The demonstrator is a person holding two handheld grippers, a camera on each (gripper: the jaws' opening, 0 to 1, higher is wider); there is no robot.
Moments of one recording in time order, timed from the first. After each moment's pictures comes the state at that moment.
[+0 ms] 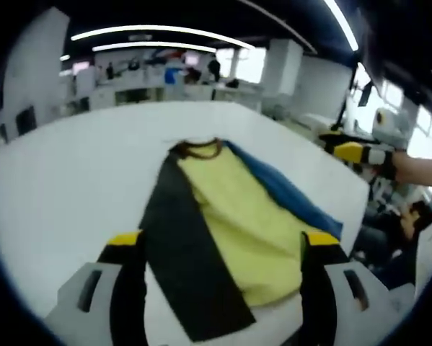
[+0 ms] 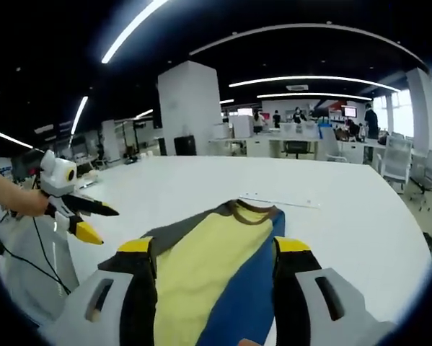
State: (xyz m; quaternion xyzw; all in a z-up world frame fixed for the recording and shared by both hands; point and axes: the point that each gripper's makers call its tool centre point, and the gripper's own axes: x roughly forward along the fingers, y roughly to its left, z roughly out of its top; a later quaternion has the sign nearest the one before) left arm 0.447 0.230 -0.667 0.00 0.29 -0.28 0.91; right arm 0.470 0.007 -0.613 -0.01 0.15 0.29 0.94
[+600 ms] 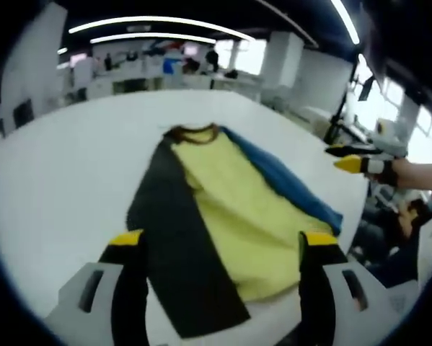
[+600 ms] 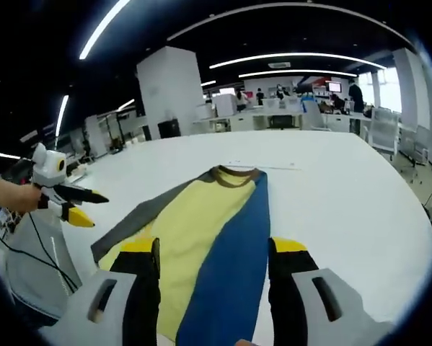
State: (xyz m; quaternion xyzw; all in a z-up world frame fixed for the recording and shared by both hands) left arm 0.437 0.223 -0.690 0.00 0.32 -0.29 0.90; right arm 0.444 -0.031 -0.670 0.02 0.22 0.25 0.94
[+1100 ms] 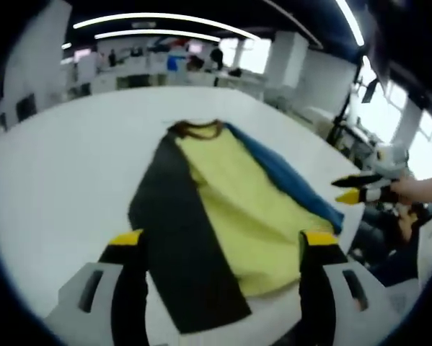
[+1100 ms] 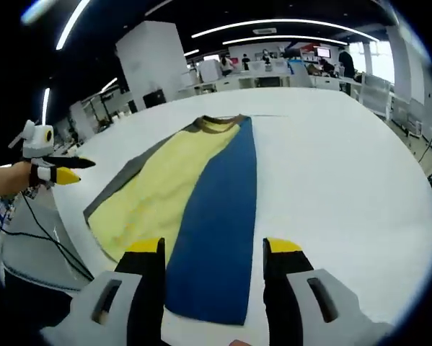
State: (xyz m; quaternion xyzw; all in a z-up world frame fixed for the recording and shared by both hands) left arm 0.433 0.228 -0.693 -0.02 0.32 -0.28 0.90; right arm 0.393 -0.055 -0.746 0.02 0.35 0.22 0.91
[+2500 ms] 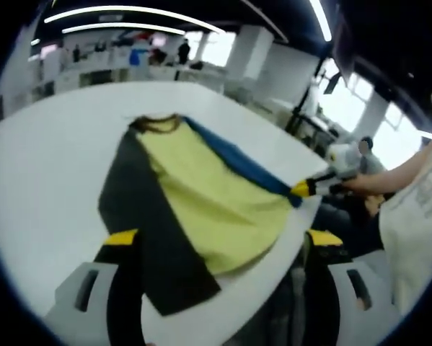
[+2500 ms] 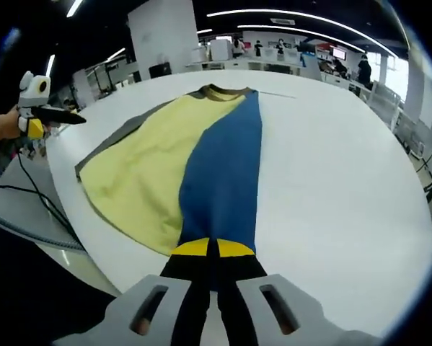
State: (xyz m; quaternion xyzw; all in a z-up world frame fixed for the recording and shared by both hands) left arm 0.390 0.215 -0.681 -0.02 0.34 -0.39 0.85; right arm 0.372 -0.073 -0.773 -0.06 0.37 0.23 0.90
